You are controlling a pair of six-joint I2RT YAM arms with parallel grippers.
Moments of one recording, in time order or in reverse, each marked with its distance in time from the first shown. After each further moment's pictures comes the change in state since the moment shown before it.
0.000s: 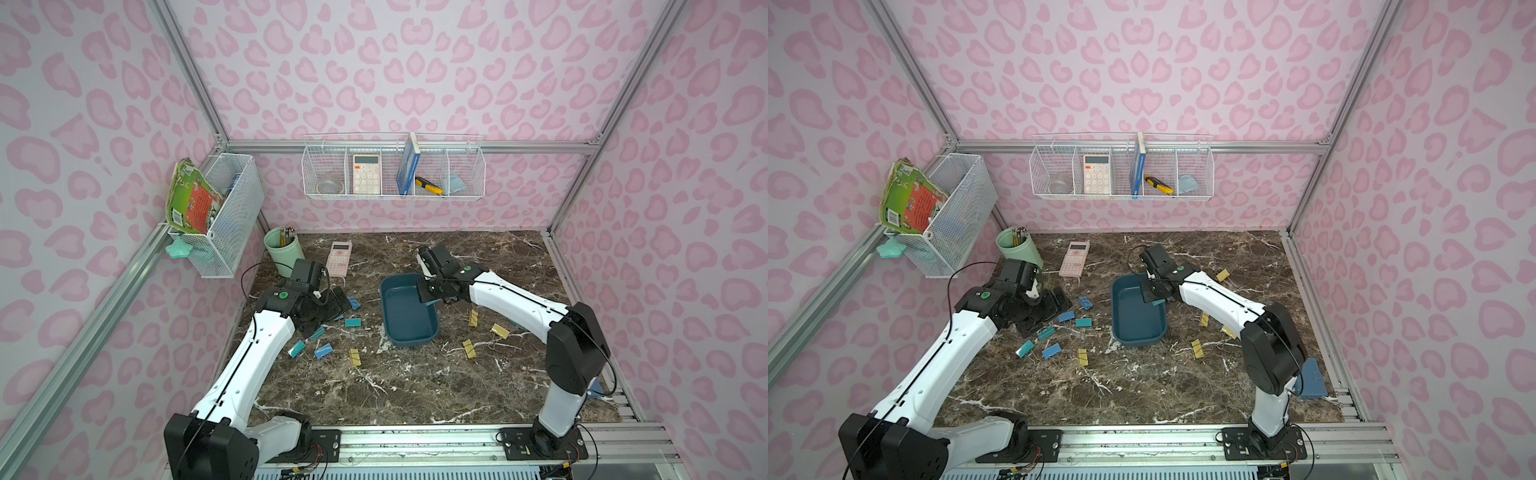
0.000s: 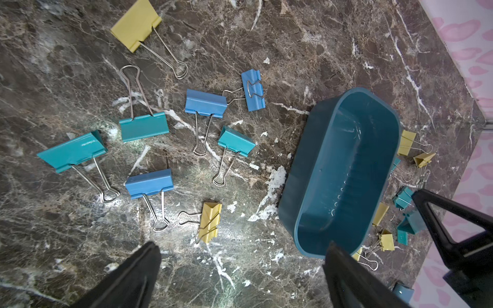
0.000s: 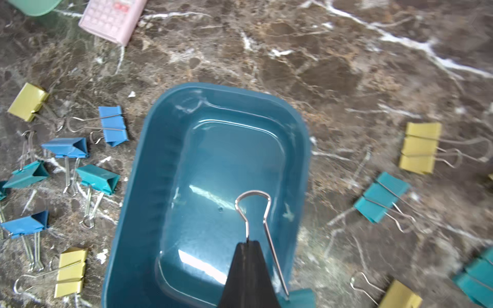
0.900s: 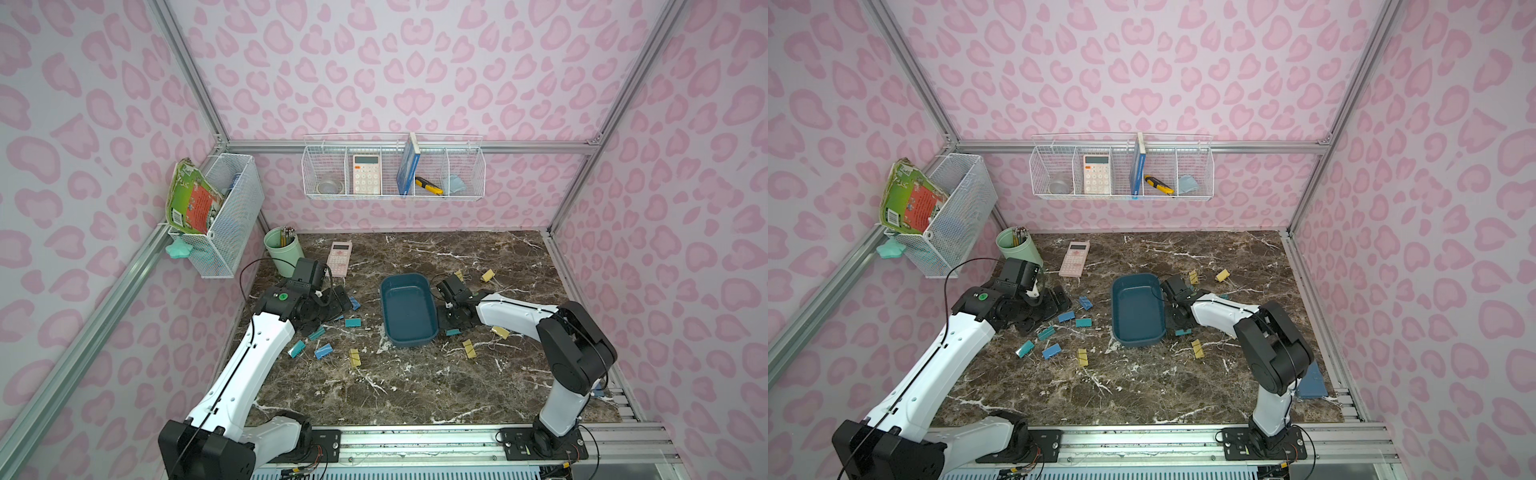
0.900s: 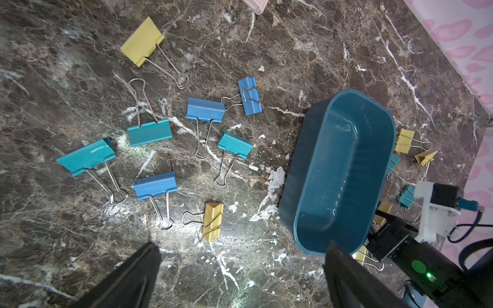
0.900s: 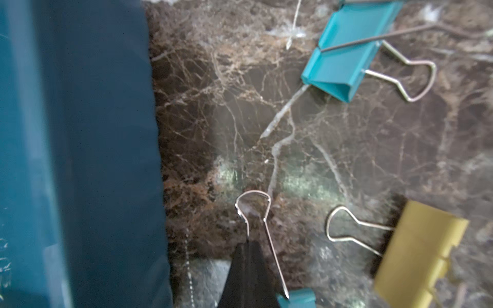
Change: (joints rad) left arm -0.041 -0.034 0.034 -0.039 -0.078 0.002; right arm -0.068 0.048 -0.317 0.166 0.014 0.149
